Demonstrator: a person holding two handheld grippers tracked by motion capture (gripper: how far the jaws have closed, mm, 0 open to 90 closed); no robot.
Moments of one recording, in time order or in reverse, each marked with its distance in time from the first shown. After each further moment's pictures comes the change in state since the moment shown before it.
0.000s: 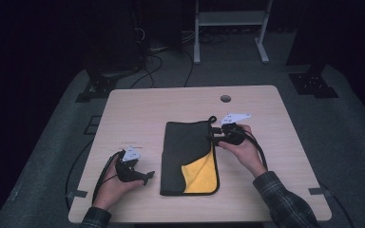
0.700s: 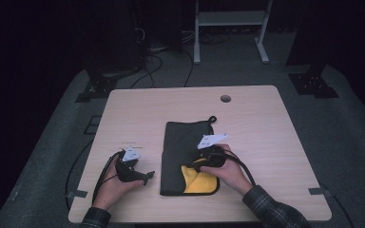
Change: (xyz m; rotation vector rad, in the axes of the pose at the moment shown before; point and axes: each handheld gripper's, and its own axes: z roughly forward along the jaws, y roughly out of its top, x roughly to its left) left arm 0.000 0.000 0.000 0.000 0.000 0.000; right arm 0.081 -0.015 0.027 0.057 0.221 -0.091
